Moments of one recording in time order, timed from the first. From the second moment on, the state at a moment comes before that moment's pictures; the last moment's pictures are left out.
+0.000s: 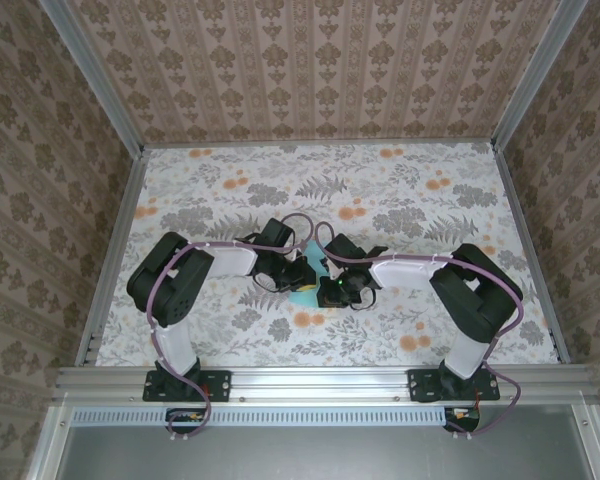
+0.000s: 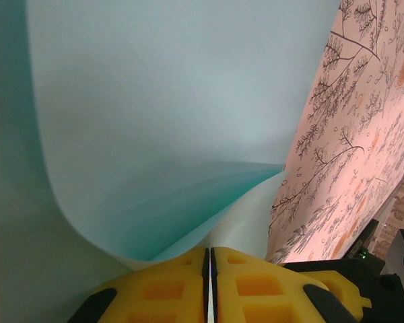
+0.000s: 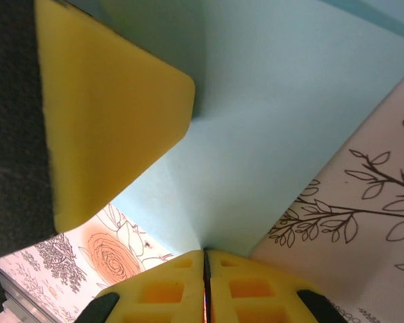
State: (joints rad) left arm -0.67 1.83 0.89 -0.15 0.65 -0.77; right arm 0.72 1.73 0.89 -0.37 -0.38 0.68
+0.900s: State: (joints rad) left arm -0.47 1.86 1.01 -0.28 0.57 -0.56; right arm 0.72 1.73 0.88 -0.37 -0.37 0.66
